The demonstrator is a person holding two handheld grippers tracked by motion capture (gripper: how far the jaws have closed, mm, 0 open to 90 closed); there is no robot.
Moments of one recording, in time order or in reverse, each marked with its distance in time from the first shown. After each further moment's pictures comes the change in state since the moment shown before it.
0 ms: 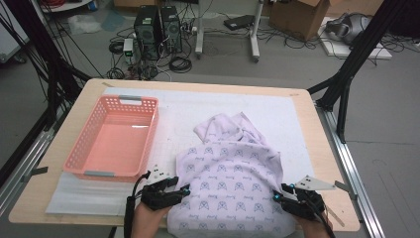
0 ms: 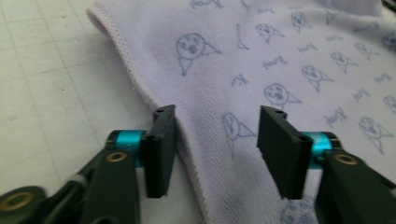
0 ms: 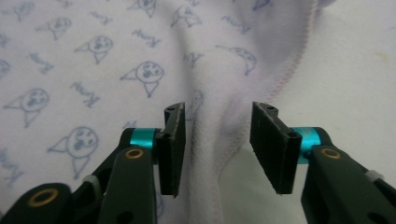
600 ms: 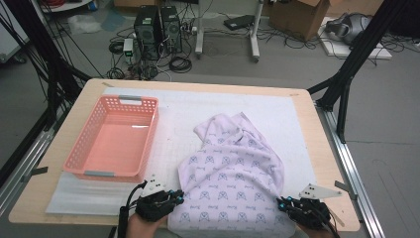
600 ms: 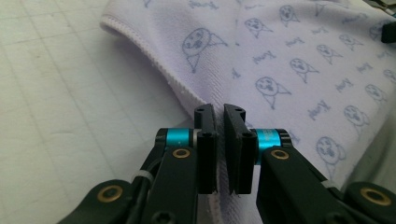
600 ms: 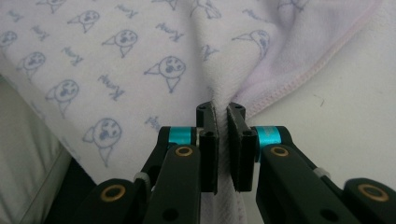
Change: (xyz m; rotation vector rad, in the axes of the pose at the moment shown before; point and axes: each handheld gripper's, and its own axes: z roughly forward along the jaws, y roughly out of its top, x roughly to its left) left arm -0.011 -0.015 -0.024 0.008 -0.068 0.018; right arm 0.005 -0.013 -0.023 0.035 0.121 0.010
